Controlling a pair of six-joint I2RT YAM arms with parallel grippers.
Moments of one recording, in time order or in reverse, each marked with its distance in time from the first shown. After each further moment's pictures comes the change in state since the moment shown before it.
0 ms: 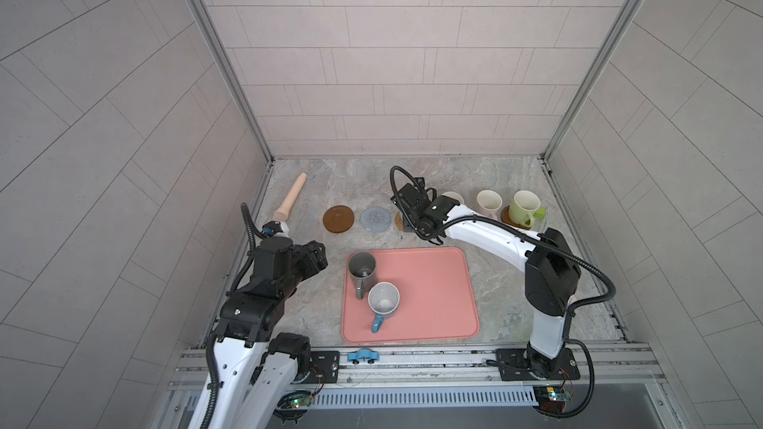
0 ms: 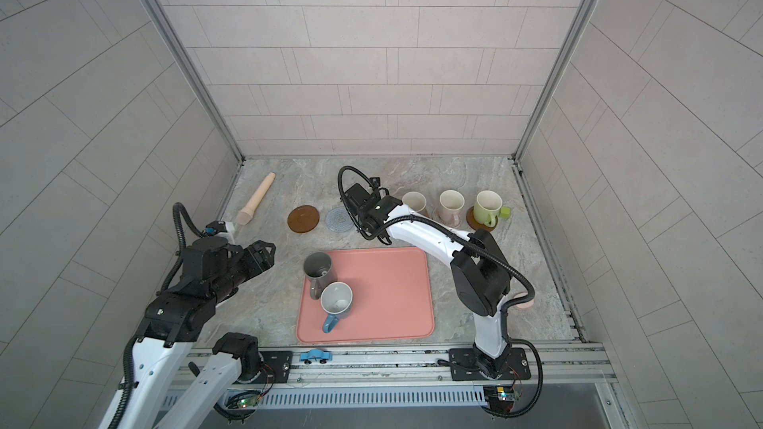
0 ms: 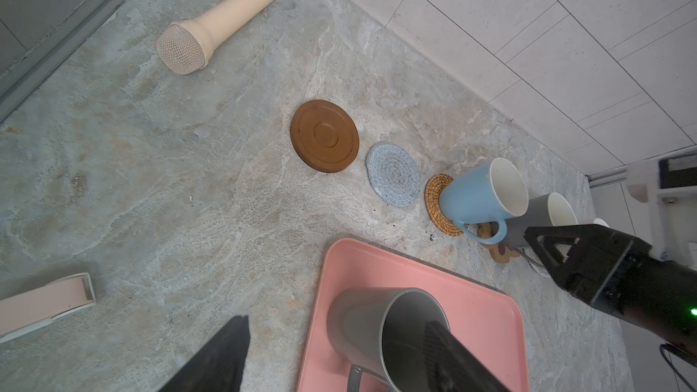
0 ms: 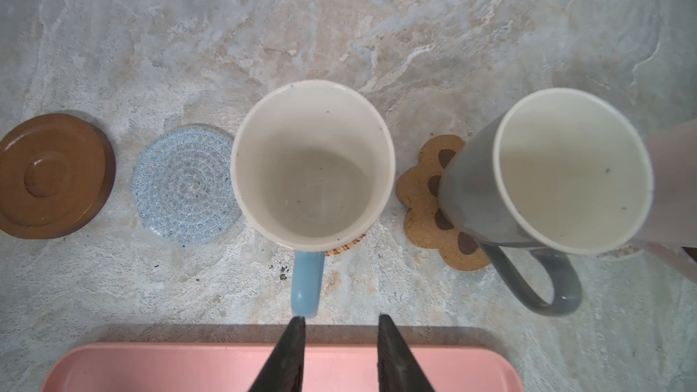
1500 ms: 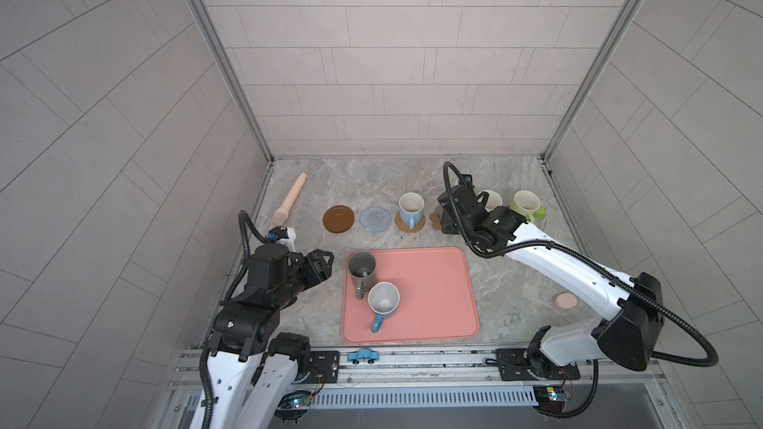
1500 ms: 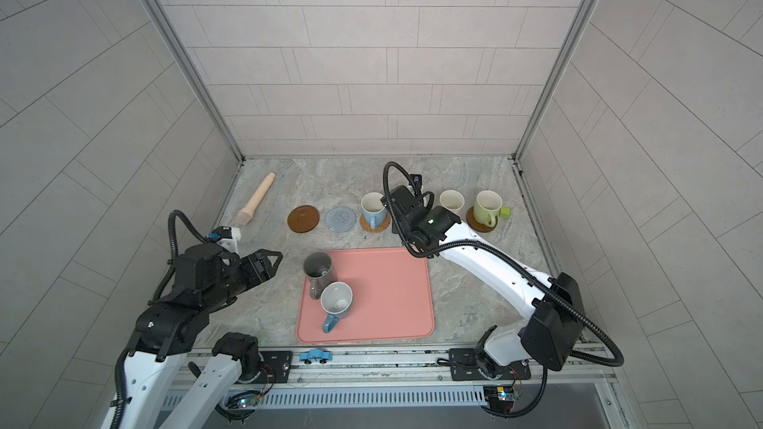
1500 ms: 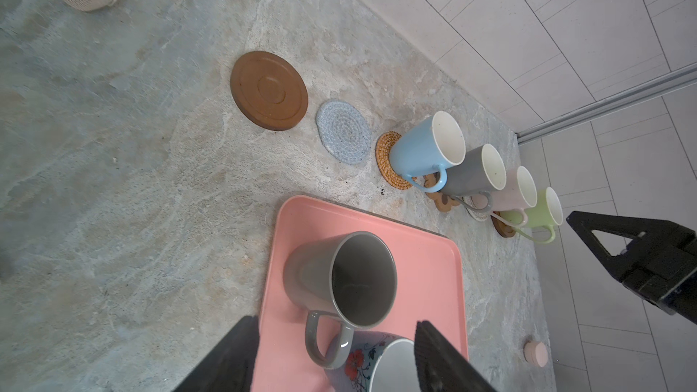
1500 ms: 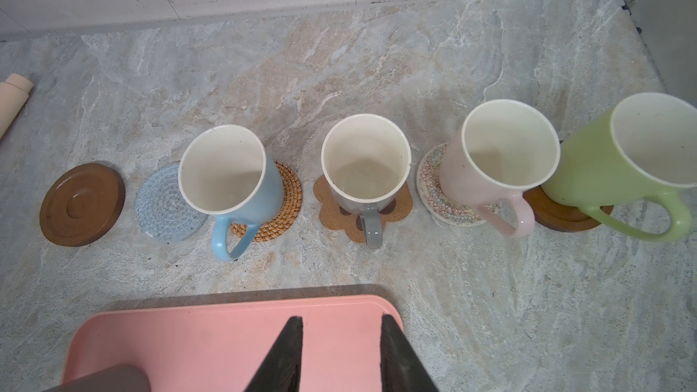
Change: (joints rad) left arm -0.003 -0.061 0.010 -0.068 0.225 -0.027; right arm -0.067 -0.444 -0.284 -0.018 0.035 -0.015
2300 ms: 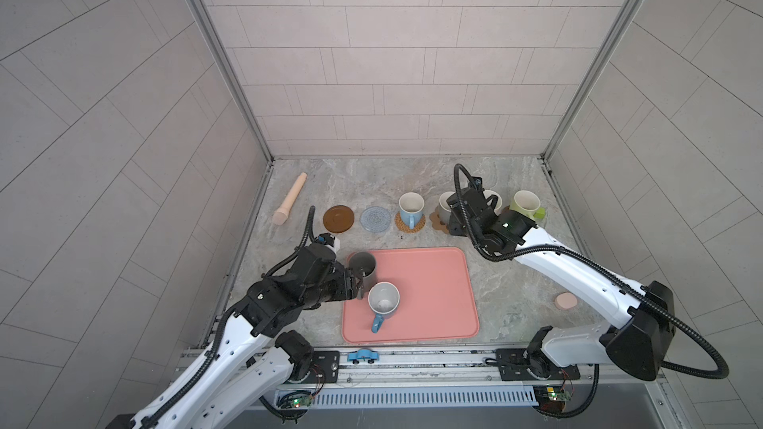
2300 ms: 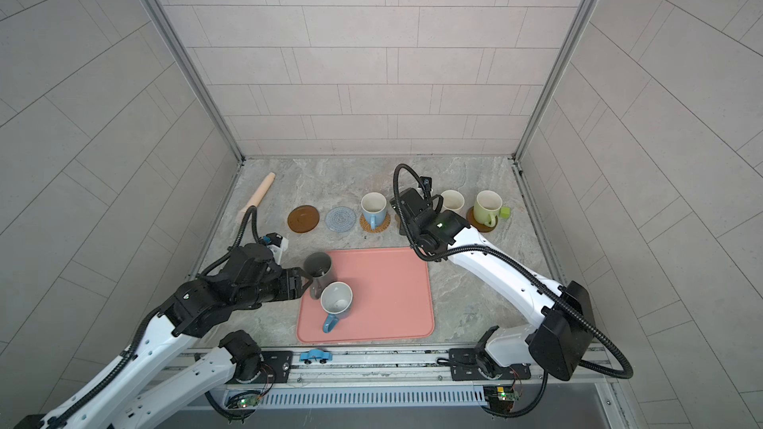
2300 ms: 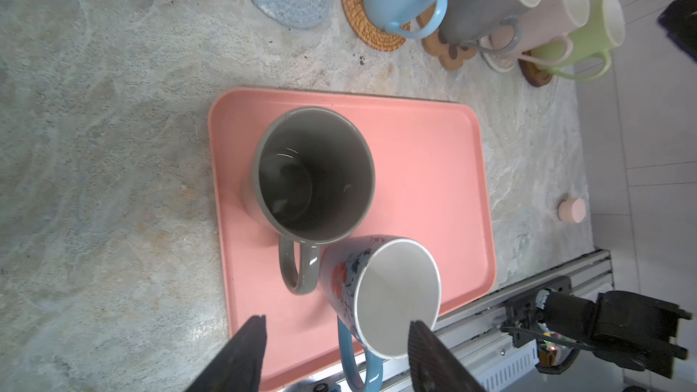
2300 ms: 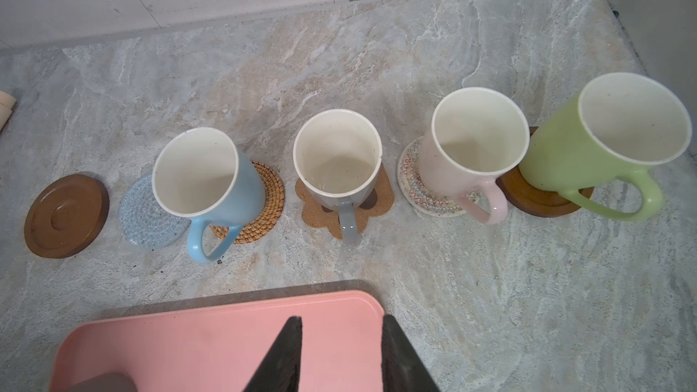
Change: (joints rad) left arm -0.499 0.190 -0.020 -0.027 -0.162 -0.077; right arm -0.037 -0.061 -0.064 0.006 0.000 0.021
